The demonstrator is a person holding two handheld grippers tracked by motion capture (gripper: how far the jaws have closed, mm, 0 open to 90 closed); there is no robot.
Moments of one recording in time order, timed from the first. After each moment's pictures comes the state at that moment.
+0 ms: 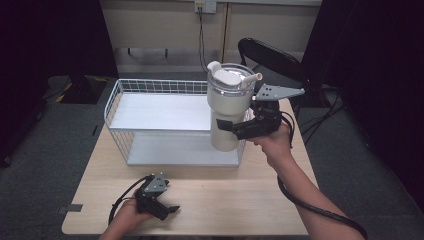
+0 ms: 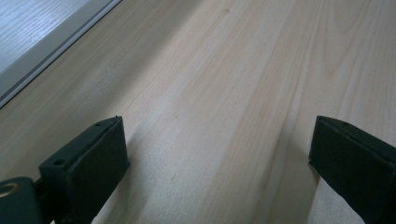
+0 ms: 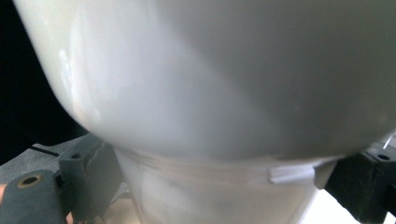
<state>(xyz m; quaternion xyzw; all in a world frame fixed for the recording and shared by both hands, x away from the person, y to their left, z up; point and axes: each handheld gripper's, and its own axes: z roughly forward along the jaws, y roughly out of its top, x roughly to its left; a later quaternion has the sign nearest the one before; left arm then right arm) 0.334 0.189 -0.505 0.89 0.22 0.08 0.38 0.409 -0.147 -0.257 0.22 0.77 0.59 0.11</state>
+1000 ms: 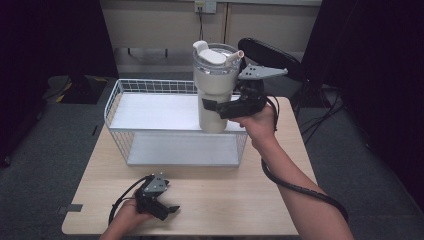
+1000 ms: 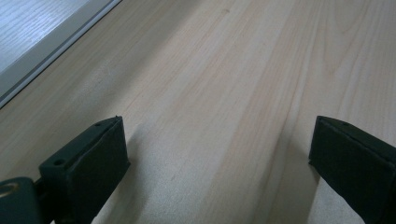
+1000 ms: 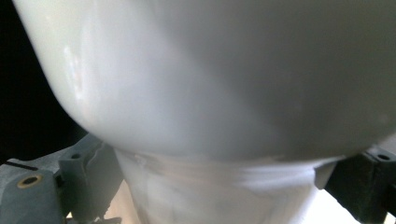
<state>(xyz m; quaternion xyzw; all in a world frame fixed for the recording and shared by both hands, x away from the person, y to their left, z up) 0.334 0.188 -0.505 0.89 0.22 0.08 0.38 0.441 -0.113 -0.235 0.23 0.76 0.59 0.14</state>
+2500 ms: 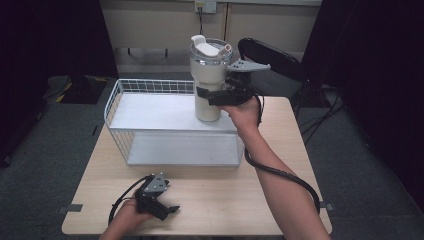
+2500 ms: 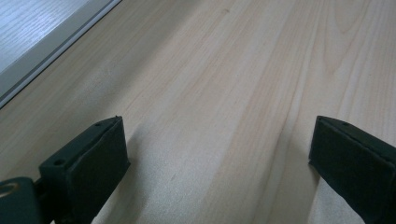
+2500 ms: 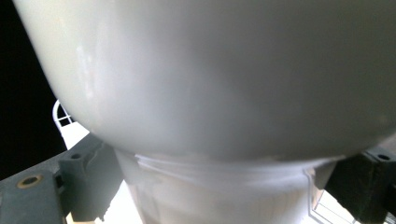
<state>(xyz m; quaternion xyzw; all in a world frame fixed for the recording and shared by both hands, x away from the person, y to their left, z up) 0.334 0.189 -0.505 0.89 0.22 0.08 0.38 0.488 -0.091 -0.258 0.29 0.74 0.59 0.18</state>
